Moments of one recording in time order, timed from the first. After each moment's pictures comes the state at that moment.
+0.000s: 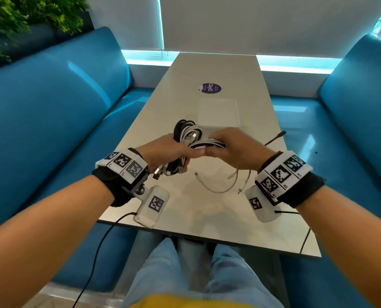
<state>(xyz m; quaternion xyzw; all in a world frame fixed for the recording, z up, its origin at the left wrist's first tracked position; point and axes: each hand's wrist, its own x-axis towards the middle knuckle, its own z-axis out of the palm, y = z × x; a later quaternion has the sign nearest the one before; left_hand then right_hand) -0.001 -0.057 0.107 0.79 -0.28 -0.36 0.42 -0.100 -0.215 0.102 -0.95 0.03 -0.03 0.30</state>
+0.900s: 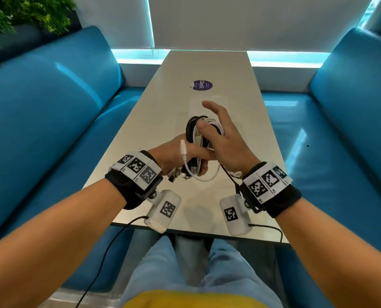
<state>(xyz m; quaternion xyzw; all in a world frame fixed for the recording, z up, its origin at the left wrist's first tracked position) -0.038 -0.083 0.109 0.68 -0.35 -0.41 0.49 -0.119 -0.190 0.098 -0.75 0.08 -0.21 0.62</state>
